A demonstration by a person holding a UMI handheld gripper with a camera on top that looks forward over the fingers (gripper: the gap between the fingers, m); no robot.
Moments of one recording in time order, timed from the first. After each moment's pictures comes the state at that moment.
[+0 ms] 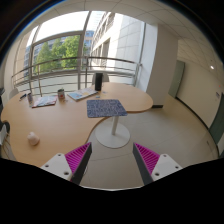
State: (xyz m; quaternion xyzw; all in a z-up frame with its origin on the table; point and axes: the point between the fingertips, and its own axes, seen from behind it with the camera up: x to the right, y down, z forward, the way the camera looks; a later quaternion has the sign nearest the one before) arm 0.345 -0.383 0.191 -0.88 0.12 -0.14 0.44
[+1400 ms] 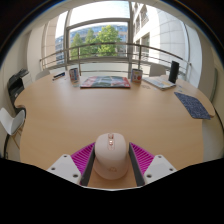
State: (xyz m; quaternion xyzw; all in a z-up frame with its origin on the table) arm -0.052 -0.125 -0.016 -0.91 -0.02 0.00 0.42
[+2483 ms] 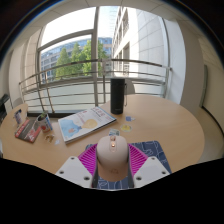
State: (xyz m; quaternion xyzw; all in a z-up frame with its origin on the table) arm 0.431 0.136 0.093 -0.87 0.04 -0.03 0.49
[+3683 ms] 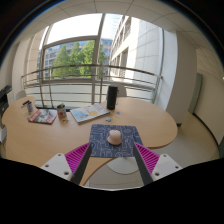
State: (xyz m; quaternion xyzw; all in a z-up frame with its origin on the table) arm 0.407 -0.110 0.187 -0.86 0.03 -0.08 0.50
